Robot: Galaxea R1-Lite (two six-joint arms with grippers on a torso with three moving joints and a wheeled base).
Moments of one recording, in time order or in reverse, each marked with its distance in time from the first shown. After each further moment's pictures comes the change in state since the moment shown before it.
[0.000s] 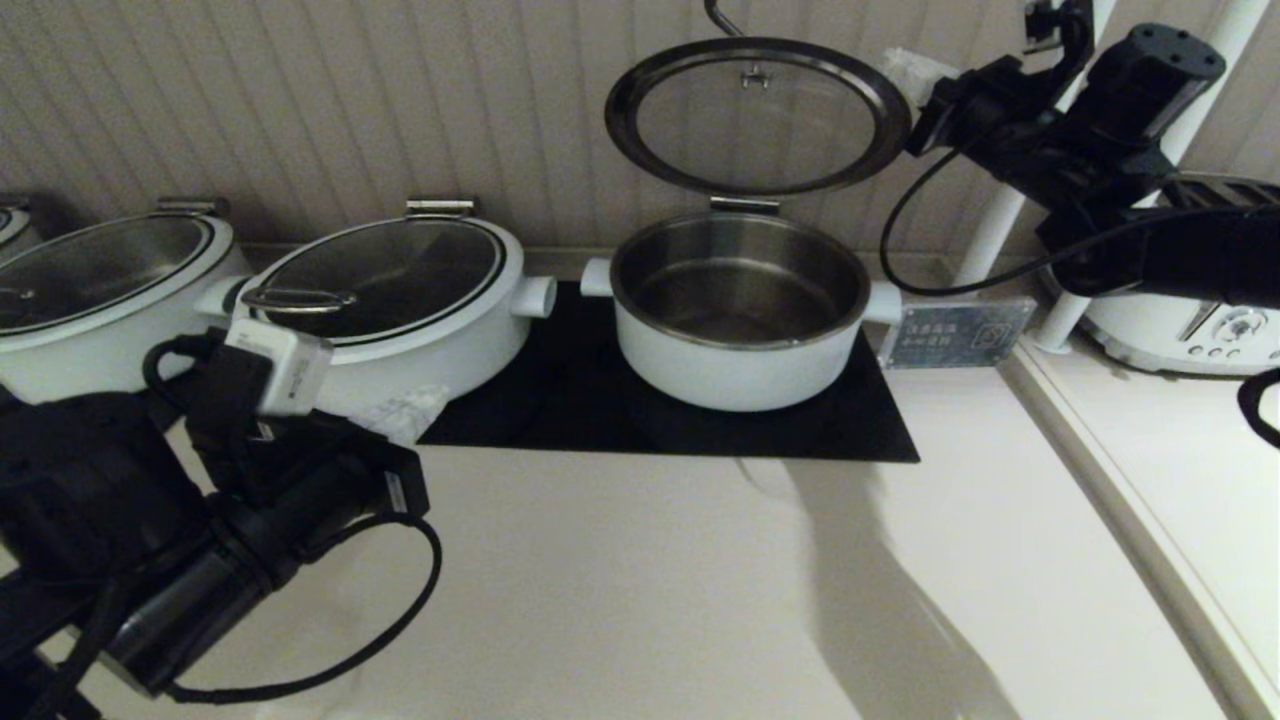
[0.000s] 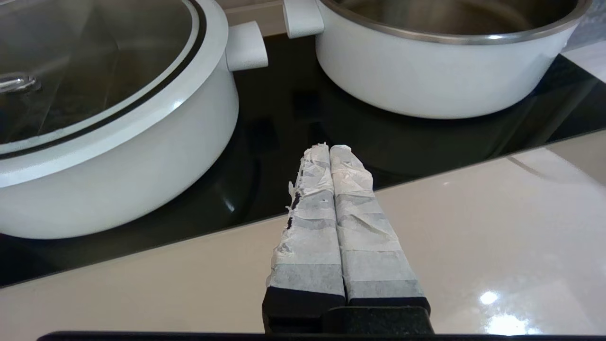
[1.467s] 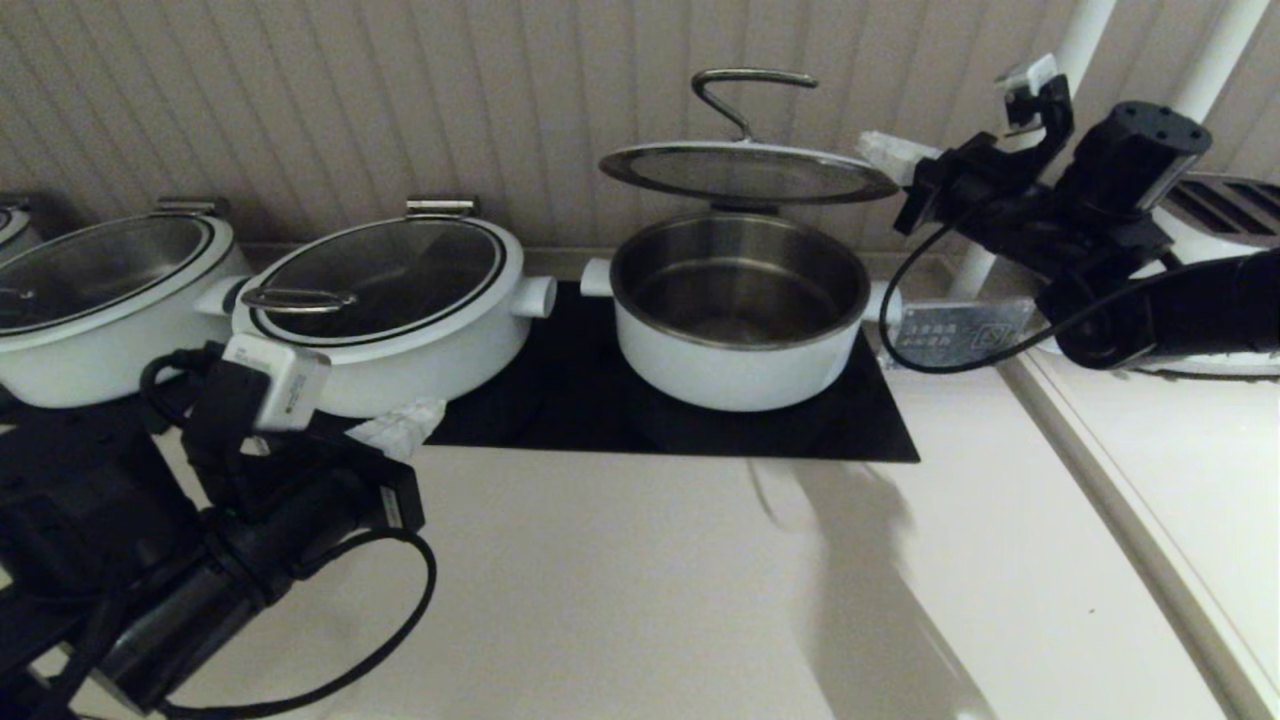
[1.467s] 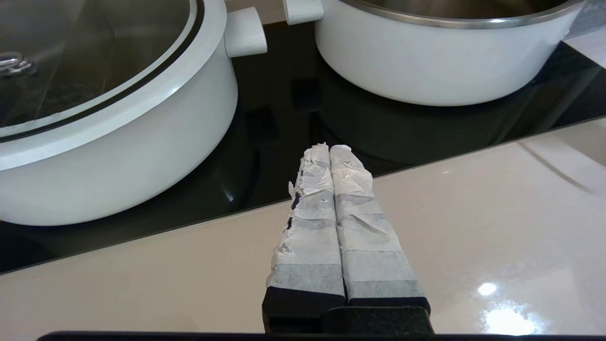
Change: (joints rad) left arm -0.001 -0.009 0.029 0.000 0.000 -0.001; right arm 0.022 -0.110 0.421 -0.195 0.065 -0.011
